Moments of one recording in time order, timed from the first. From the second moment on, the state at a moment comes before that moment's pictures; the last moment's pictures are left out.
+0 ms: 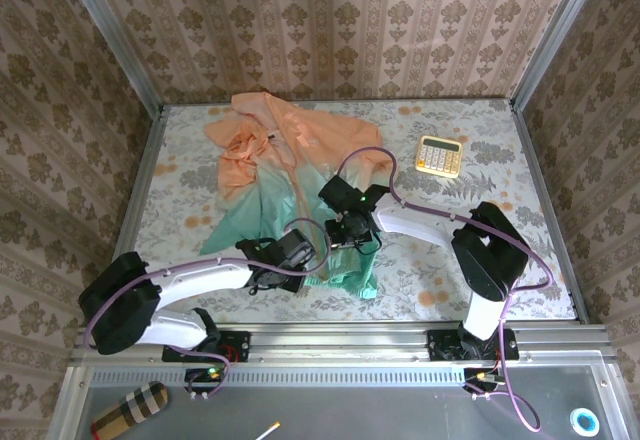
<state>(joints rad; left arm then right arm) -1.02 1.32 0.62 -0.55 -0.11 -0.57 0.79 1.77 1.22 -0.71 -0.10 0.63</state>
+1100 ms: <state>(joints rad) -0.54 0.74 0.32 -0.20 0.43 -0.77 0.77 1.61 1.19 -0.45 -0.32 0.72</state>
